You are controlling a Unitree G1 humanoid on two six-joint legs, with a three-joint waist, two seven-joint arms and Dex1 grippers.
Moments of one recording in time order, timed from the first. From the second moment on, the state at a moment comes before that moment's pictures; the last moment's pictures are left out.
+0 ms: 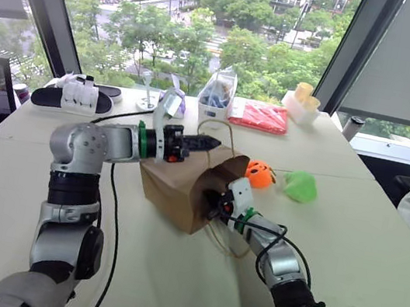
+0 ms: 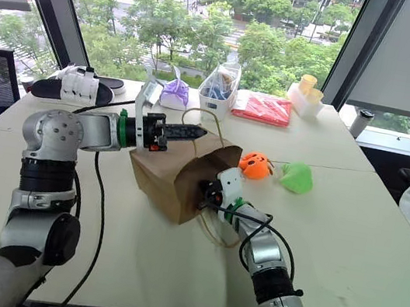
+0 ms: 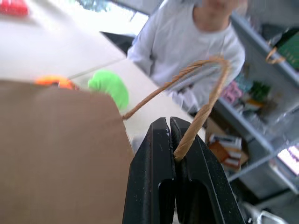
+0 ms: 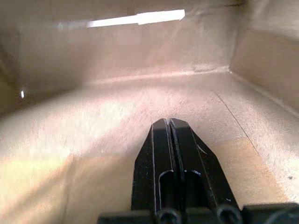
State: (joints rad) left arm -1.00 0.26 0.34 0.10 -0.76 1.37 -0.64; right arm -0.54 -0.19 0.17 0.40 0.13 0.16 0.53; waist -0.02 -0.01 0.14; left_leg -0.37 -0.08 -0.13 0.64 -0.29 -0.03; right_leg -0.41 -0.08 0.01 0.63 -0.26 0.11
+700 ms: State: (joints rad) left arm -1.01 0.25 0.43 0.14 -0.91 1.42 -0.50; right arm -0.33 -0.27 -0.01 -0.33 0.41 0.45 0.52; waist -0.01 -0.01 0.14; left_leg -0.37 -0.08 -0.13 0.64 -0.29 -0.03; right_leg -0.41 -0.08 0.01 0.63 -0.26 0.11
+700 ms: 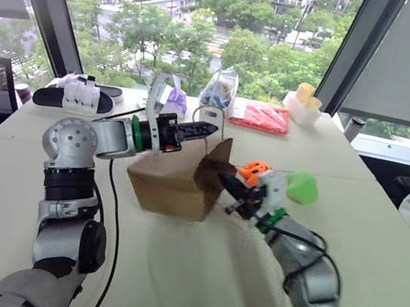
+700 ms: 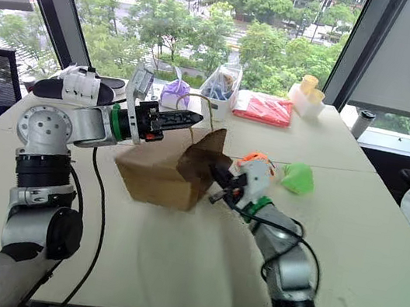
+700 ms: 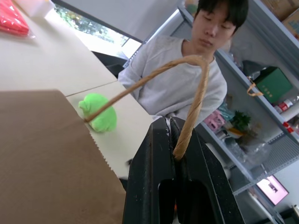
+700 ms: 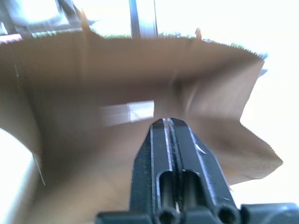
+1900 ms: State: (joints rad) left arm -1.16 0.66 -0.17 0.39 -0.59 1.01 -1.19; right arm -0.59 -0.34 -0.20 0.38 0.28 0.22 0.35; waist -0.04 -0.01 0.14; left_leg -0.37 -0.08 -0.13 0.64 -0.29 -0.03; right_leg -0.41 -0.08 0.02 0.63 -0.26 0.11
